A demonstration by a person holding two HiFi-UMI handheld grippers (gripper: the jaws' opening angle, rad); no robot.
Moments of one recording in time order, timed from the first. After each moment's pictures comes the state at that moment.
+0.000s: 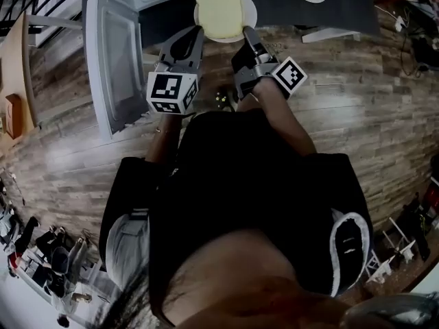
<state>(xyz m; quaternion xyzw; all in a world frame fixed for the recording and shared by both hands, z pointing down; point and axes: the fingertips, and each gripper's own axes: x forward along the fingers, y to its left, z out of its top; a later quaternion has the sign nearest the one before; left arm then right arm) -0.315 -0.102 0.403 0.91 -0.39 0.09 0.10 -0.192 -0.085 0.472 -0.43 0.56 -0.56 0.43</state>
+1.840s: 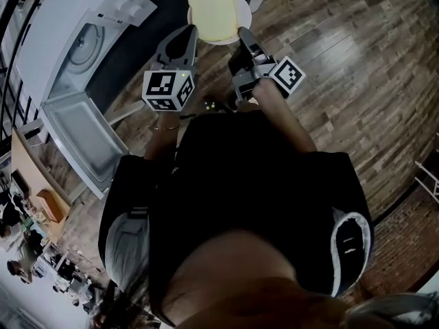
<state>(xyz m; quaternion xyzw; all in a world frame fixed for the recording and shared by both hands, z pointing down) -0.061 -0.031 0.403 0.98 -0.17 0.11 0.09 0.031 0.052 0.462 -0.52 0.45 -0.45 0.57</state>
